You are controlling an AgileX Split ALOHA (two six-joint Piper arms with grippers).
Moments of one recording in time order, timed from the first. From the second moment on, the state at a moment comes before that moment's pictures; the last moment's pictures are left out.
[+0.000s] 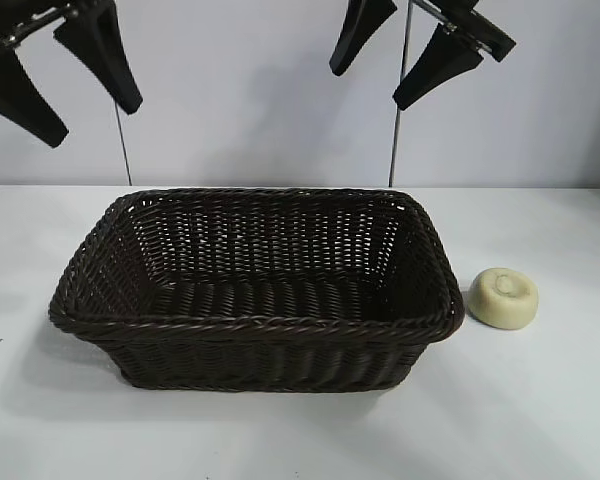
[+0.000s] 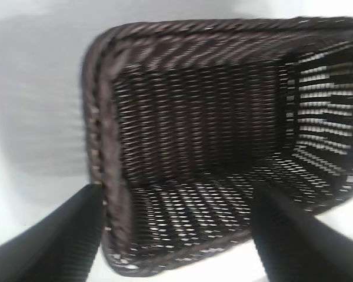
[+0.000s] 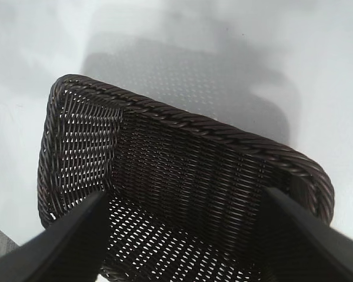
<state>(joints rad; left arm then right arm) -0.22 1.69 -1.46 -0.58 1.09 0.06 0.23 1.98 -1.90 0.47 1.21 -0.08</state>
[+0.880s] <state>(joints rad) -0.22 1.68 -1.33 -0.79 0.93 0.10 0.23 1.98 -1.90 0.47 1.23 -0.08</state>
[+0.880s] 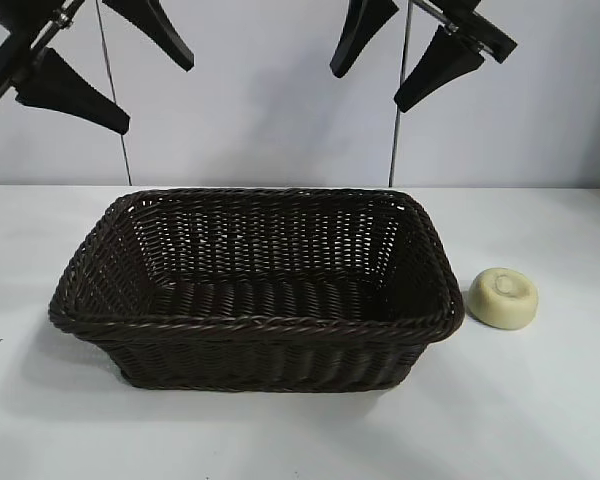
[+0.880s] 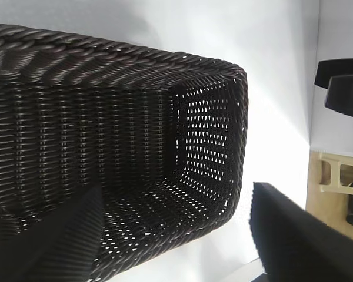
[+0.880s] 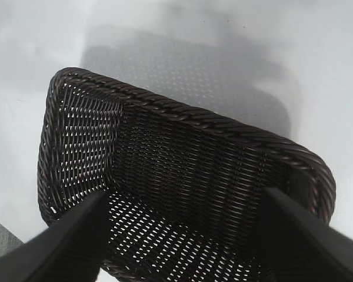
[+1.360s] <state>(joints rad) -0.22 1.68 -1.33 -0.79 0.91 0.10 0.15 1.98 -1.90 0.42 1.23 -0.09</state>
